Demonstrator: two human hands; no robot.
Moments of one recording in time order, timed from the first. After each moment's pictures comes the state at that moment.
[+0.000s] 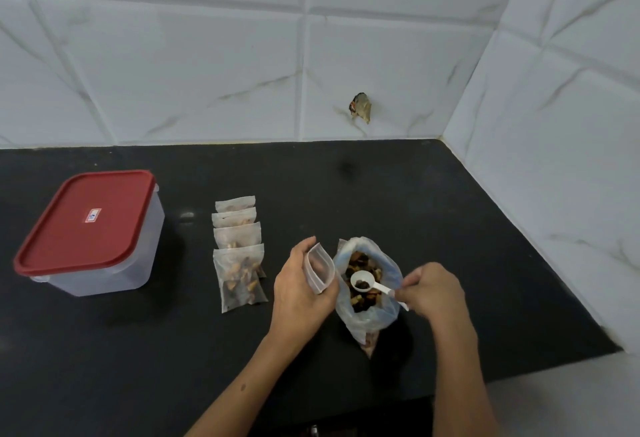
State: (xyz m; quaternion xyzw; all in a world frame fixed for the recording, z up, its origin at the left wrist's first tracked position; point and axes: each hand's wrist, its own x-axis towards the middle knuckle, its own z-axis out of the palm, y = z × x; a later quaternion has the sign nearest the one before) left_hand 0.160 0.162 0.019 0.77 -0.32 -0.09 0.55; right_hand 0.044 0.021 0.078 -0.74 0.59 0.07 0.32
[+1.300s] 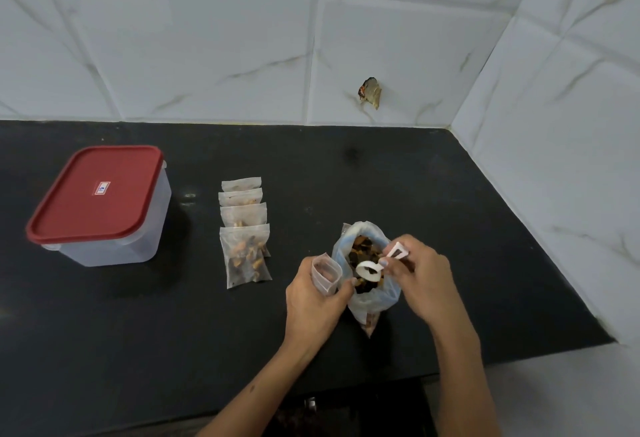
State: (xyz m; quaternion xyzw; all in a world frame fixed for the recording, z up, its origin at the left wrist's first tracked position) left_hand 0.126 0.171 0.016 0.77 -0.22 -0.19 0.58; right_hand 0.035 0.046 0.082 -0.86 0.38 -0.10 0.34
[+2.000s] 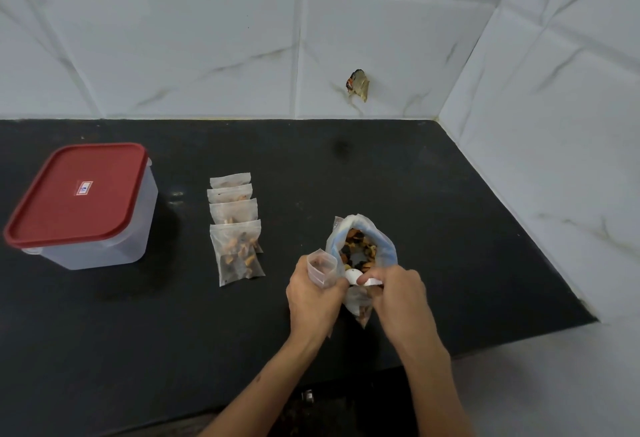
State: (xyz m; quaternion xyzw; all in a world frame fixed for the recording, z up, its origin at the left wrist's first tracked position) left_hand 0.118 0.162 0.016 0.74 -0.14 -0.24 0.61; right_hand 0.035 0.081 0.066 -0.87 0.43 0.02 0.22
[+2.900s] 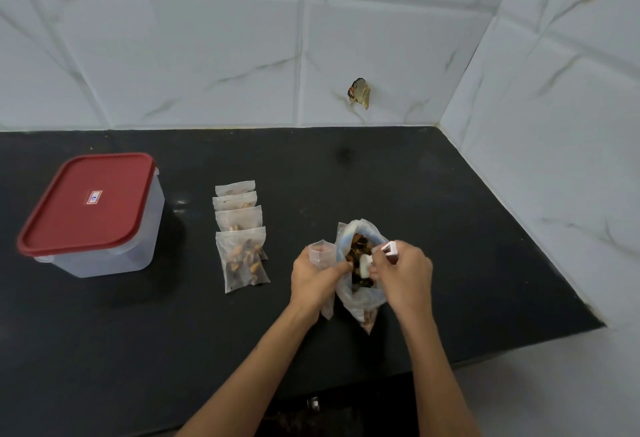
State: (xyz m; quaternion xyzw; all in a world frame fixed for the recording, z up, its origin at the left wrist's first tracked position) left_hand 0.155 0.141 0.005 0.69 -0.07 -0.37 0.62; right_hand 0.060 0.056 0.041 -0.79 0.48 -0.22 0.30
